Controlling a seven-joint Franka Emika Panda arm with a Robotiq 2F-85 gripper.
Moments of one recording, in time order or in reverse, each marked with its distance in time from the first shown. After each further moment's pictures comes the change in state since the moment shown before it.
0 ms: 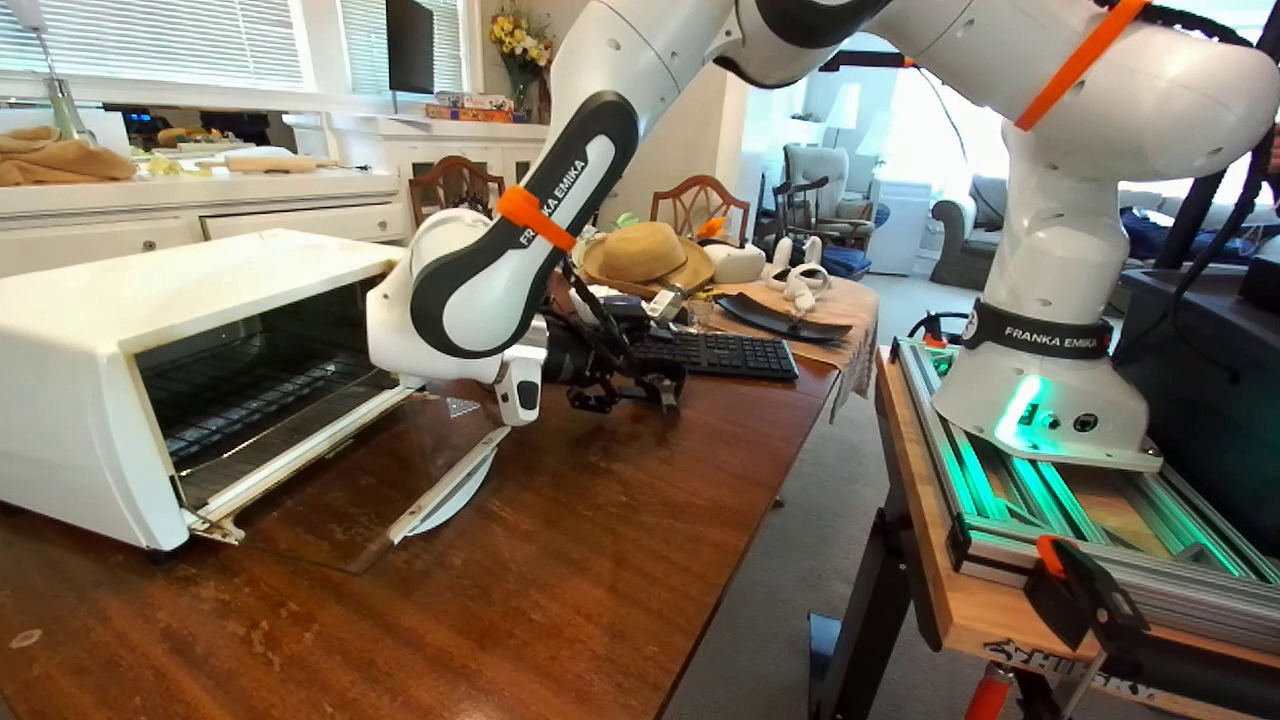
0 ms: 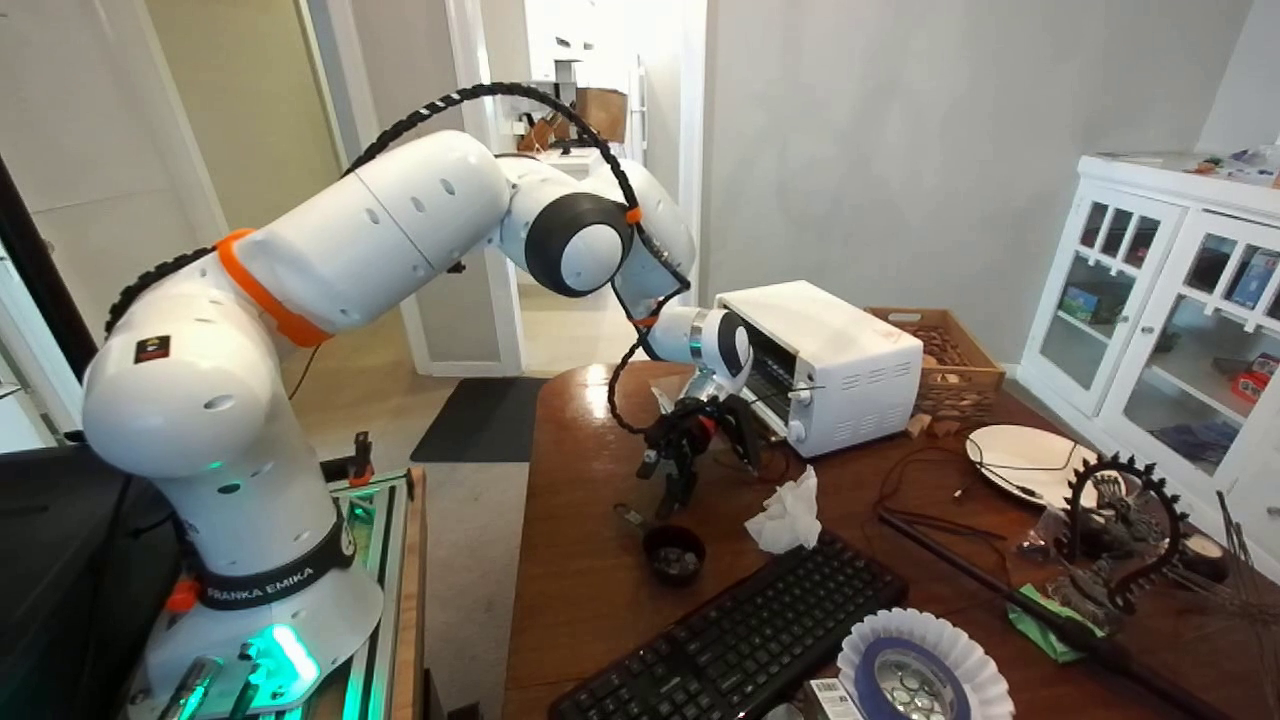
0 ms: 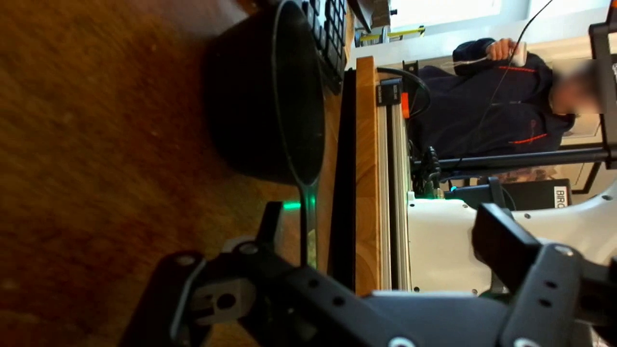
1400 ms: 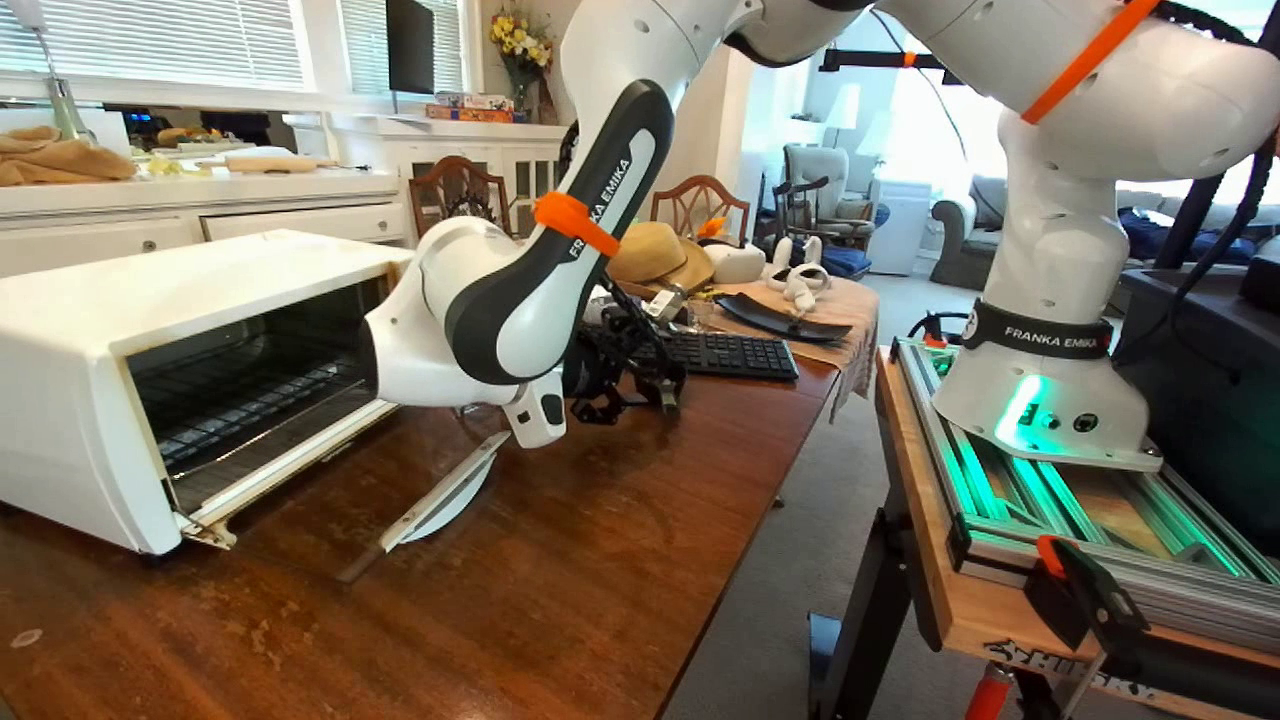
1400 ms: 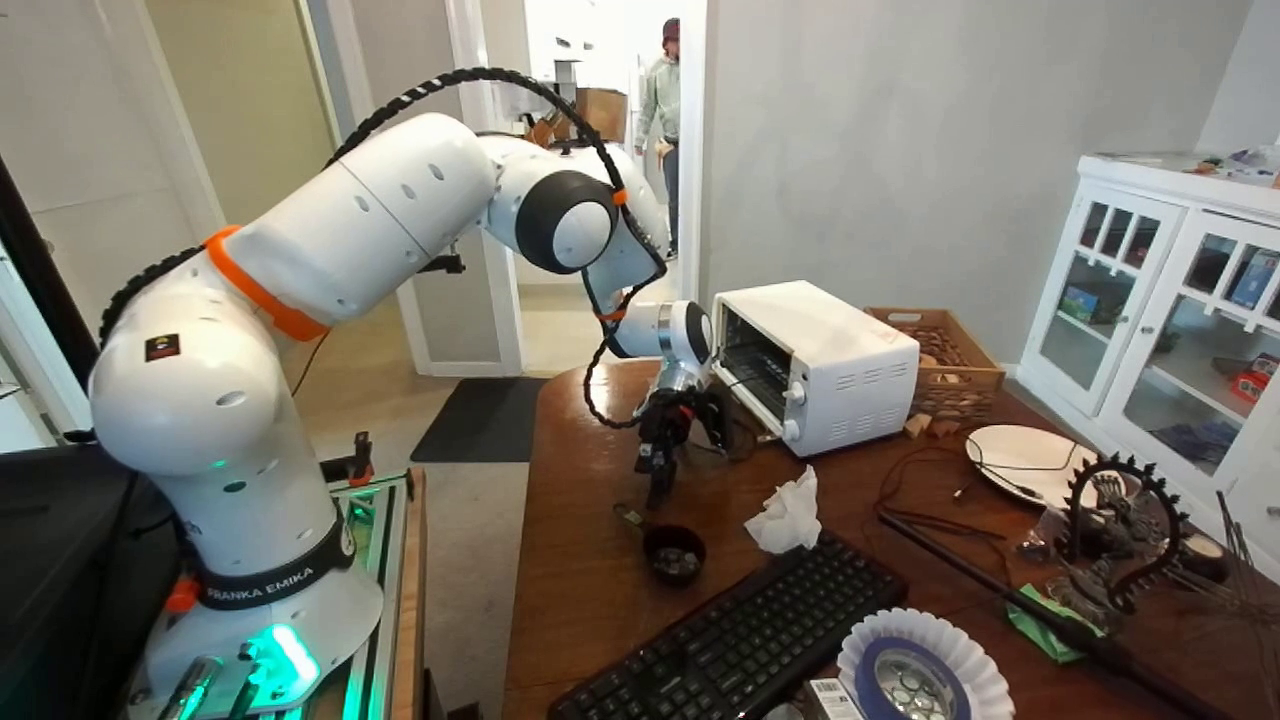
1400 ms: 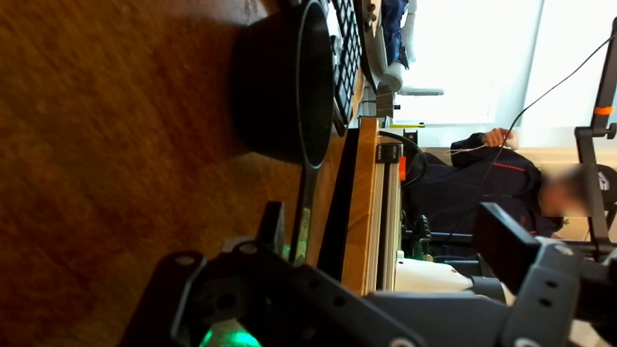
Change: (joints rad) arm 0.050 -0.066 0.044 -0.140 -0.129 0.070 -0.112
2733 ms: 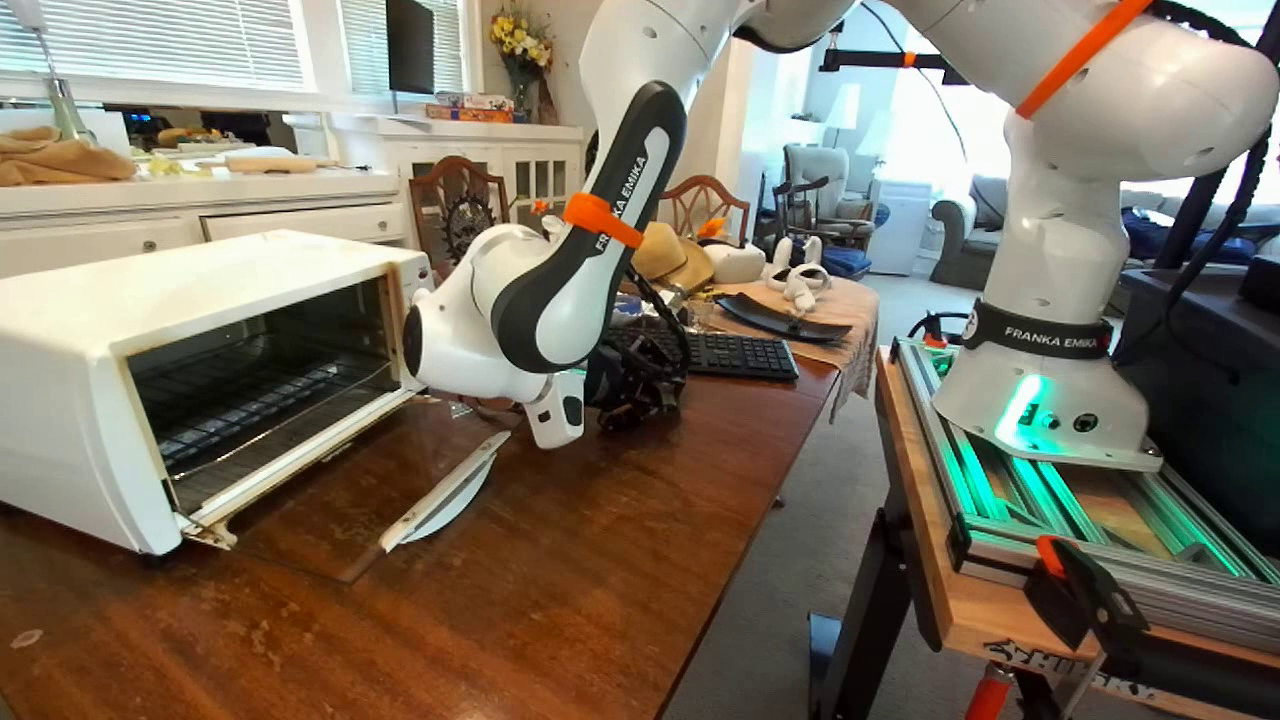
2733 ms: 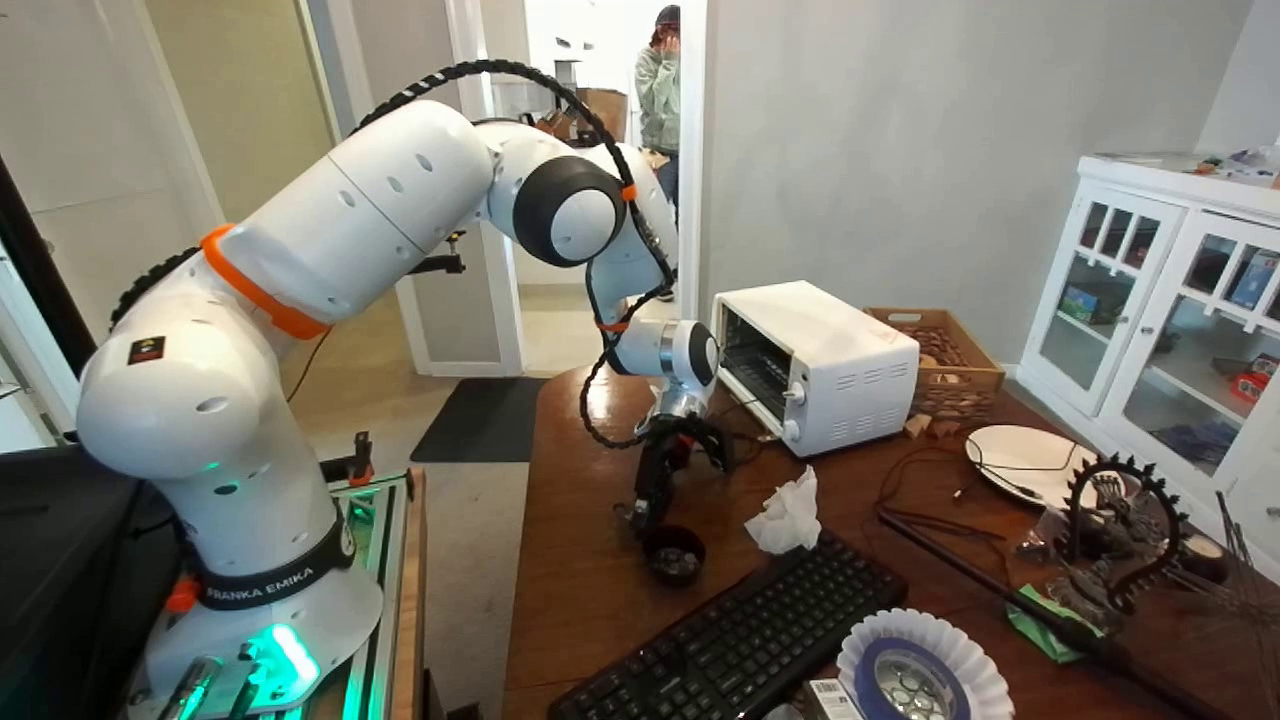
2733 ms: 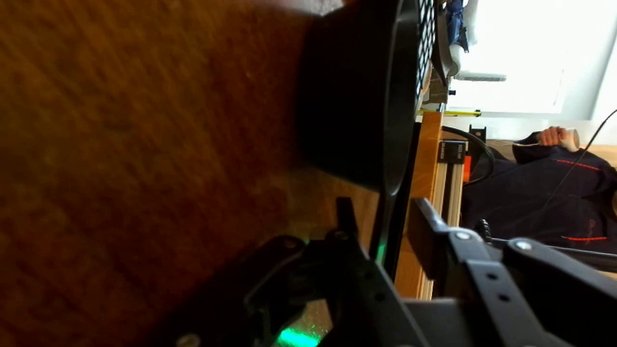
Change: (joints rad) arm -0.083 -0.048 -0.002 -0.147 0.027 0.209 0.016
